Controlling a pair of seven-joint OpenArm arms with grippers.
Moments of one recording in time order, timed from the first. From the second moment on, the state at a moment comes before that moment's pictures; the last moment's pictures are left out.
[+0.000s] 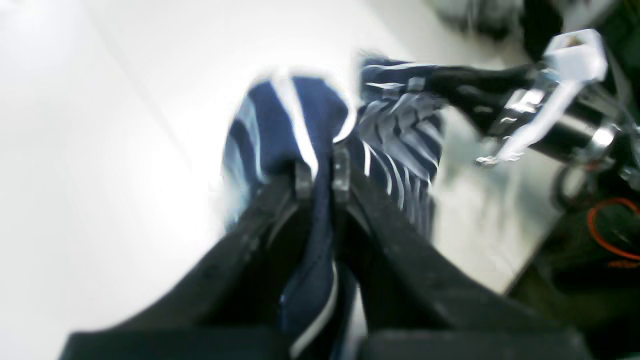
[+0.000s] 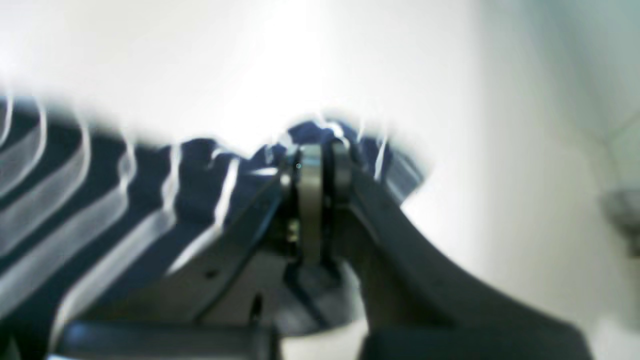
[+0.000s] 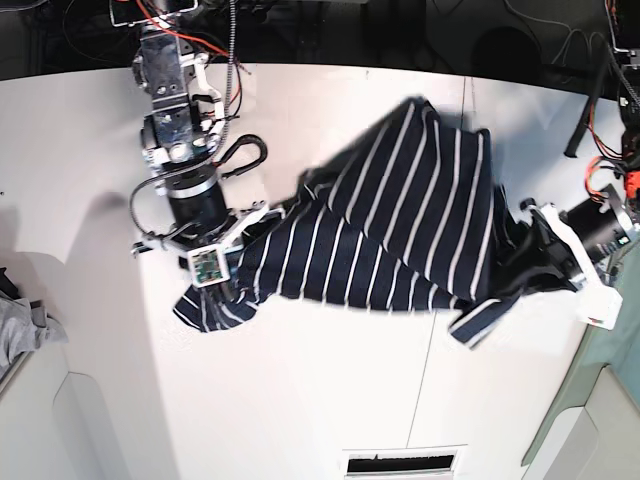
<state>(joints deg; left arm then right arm) 6.3 -30.5 -16.7 97.5 -59.1 -37.9 43.4 -3.7 -0.9 -6.6 84.4 -13.0 4.2 -5.0</state>
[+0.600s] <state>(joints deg) 6.3 -31.8 -27.5 97.5 -78.9 -38.0 58.7 -8.7 1.1 6.8 102.8 4.2 21.2 -13.9</state>
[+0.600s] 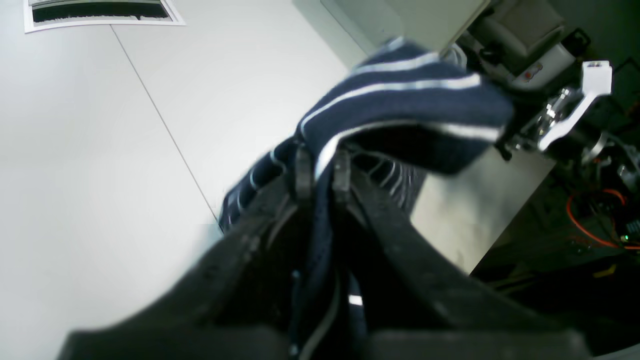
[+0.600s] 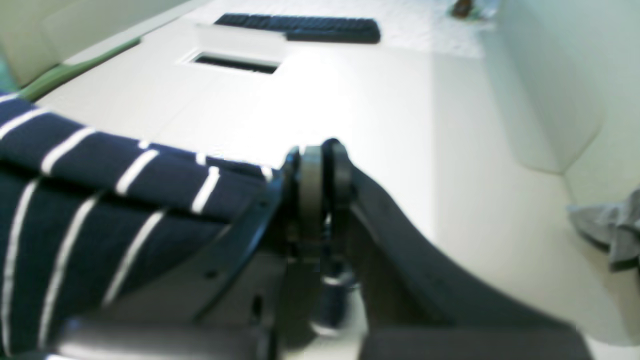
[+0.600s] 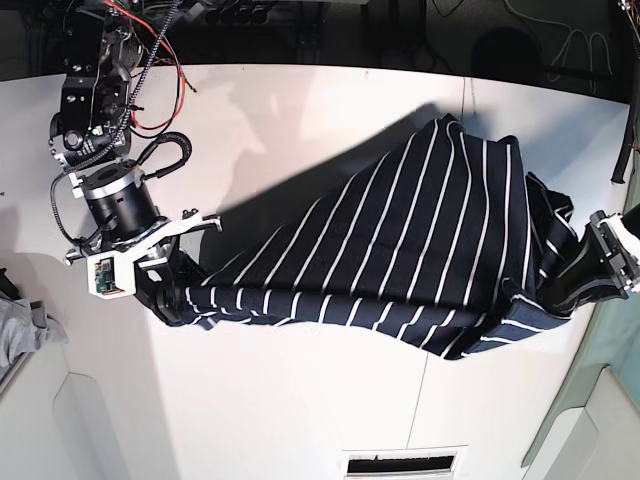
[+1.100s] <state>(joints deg) 6.4 -31.8 -27.6 97.5 -80.0 -38.0 63.8 -13.1 1.1 8.7 108.6 5.0 22.3 -13.4</state>
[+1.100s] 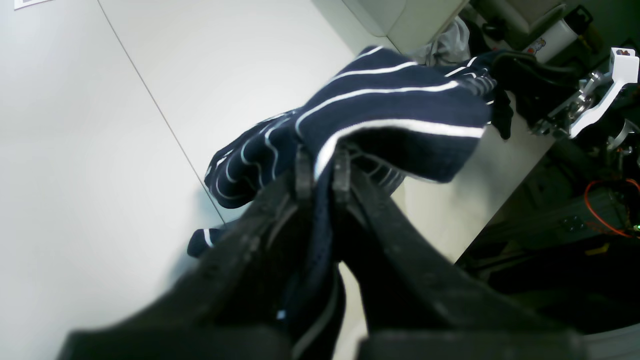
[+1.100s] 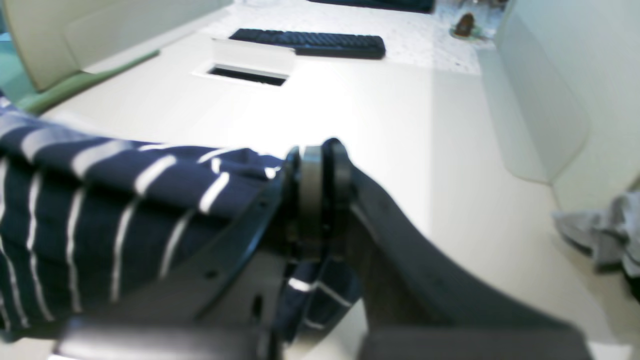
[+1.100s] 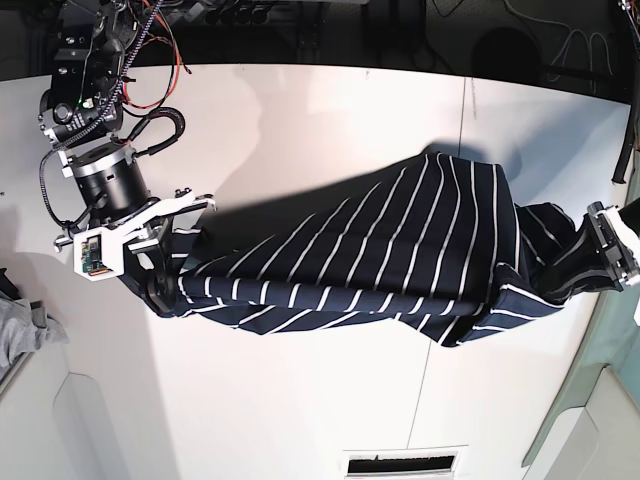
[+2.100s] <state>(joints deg) 4.4 -30.3 -3.7 92.1 -63.3 -37.9 49.7 1.8 1.0 16.0 78.1 8.8 21.3 -12.6</state>
